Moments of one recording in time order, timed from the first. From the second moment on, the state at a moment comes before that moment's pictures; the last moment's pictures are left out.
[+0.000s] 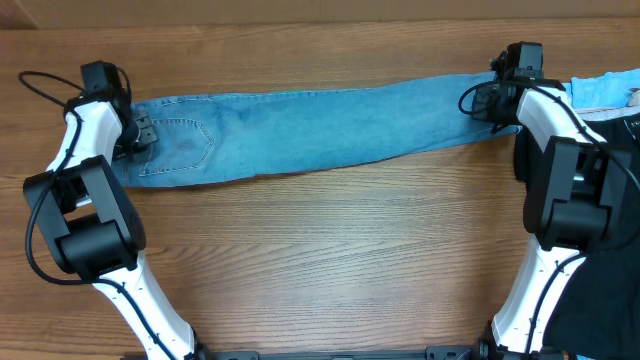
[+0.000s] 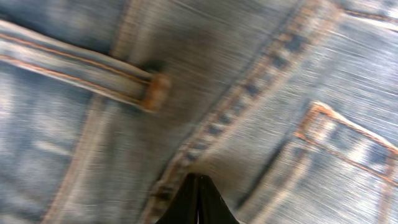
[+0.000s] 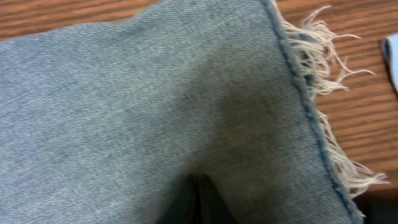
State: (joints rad) left arm 0.31 2.20 1.64 -0.72 -0.13 -0.13; right arm -0.16 2.27 1.66 -0.55 0.01 0.04
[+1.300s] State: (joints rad) left arm 0.28 2.10 1.45 -0.66 -0.05 -0.19; right arm 0.09 2.27 1.69 -0.80 -0.32 0.04
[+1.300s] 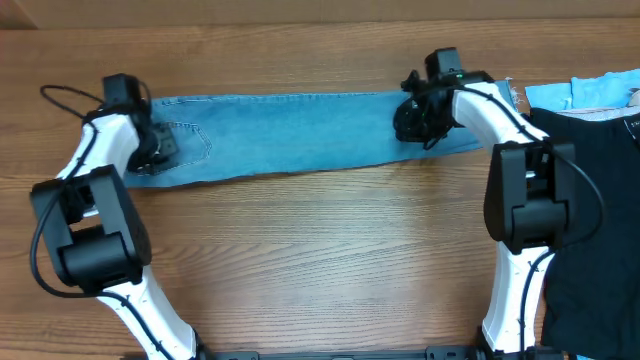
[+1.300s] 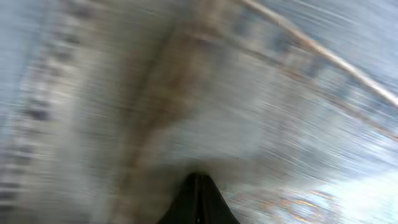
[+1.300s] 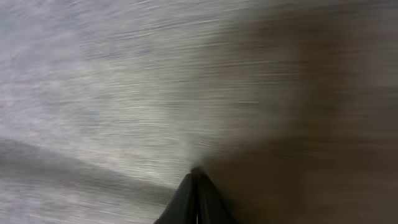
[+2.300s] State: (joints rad) left arm -0.28 2.24 1.70 -1.04 0.20 -0.19; right arm -0.09 2.26 1.68 -0.80 -0.37 0.04
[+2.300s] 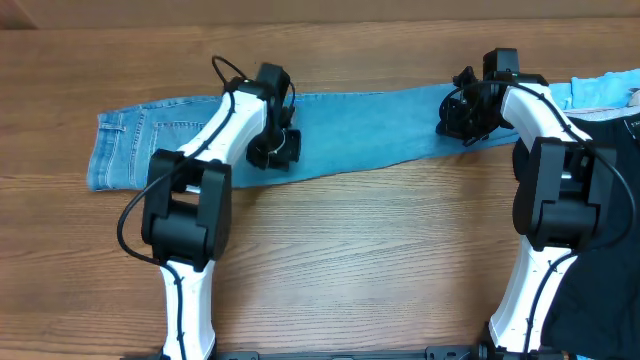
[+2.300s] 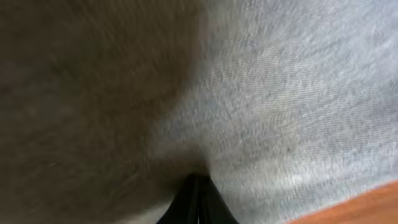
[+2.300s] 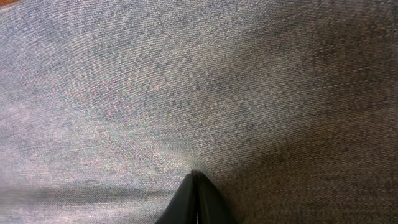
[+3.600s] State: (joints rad) left arm 0.51 2.32 1.88 -0.99 -0.11 -0.23; right arm -0.27 2.30 2.12 -1.08 -0.20 0.02
